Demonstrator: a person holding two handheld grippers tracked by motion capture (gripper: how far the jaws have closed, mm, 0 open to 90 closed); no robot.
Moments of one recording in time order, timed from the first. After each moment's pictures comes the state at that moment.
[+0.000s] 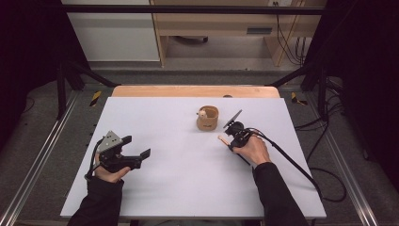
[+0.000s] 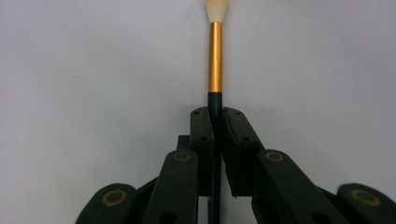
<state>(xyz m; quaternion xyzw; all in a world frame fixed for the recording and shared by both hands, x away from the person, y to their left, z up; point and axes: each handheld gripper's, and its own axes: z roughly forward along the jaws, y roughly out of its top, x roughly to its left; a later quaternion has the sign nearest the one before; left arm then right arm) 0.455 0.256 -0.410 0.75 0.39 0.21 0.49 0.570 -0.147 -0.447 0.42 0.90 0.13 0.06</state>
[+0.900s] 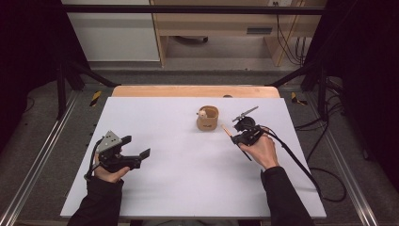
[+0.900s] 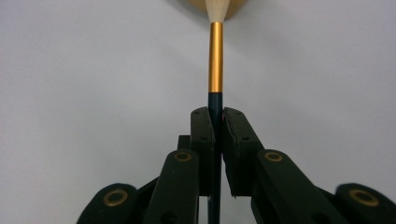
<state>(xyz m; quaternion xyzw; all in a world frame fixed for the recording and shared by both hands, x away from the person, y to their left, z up) 0.455 0.258 -0.410 0.74 0.39 0.21 0.50 0.540 -0.167 -0.400 0.43 0.86 0.26 0.11</state>
